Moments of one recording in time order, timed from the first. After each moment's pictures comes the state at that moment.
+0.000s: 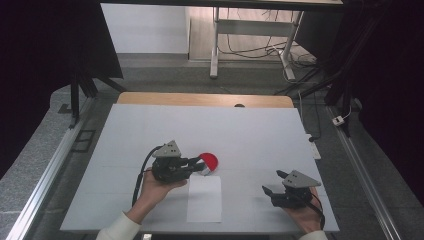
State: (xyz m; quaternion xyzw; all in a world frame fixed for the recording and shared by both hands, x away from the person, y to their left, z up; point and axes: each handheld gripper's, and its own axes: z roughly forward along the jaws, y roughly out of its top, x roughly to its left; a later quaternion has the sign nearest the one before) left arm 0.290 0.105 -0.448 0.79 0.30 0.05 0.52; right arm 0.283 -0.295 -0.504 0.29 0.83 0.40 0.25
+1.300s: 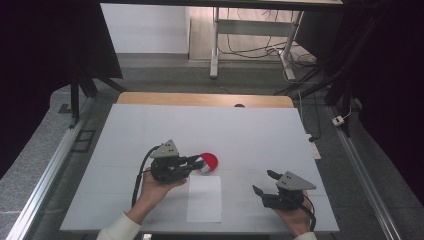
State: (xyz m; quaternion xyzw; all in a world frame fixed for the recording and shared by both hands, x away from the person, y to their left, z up) left arm 0.289 0.107 -0.448 0.78 0.31 0.07 0.54; right arm 0.272 -0.269 -0.497 0.29 0.81 0.45 0.24
